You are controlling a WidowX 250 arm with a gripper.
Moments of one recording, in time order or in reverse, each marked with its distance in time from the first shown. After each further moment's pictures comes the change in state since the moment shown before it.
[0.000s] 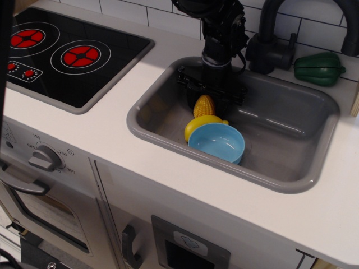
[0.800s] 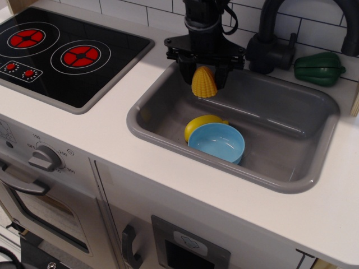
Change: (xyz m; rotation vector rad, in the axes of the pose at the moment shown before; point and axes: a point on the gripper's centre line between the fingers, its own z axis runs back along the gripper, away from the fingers) arm -0.012 -0.007 0.080 -0.135 -0.097 0.078
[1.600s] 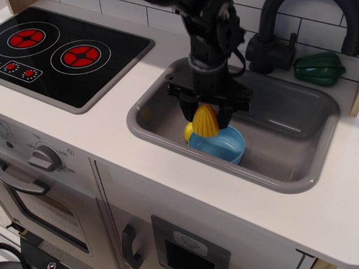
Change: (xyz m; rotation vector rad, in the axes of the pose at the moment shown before) arm -0.054 -0.018 -0.009 0.029 0.033 -0.022
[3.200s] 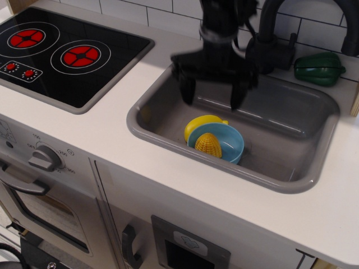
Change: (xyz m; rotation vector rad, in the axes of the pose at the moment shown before) arm 0.020 0.013 0.029 0.051 0.093 0.171
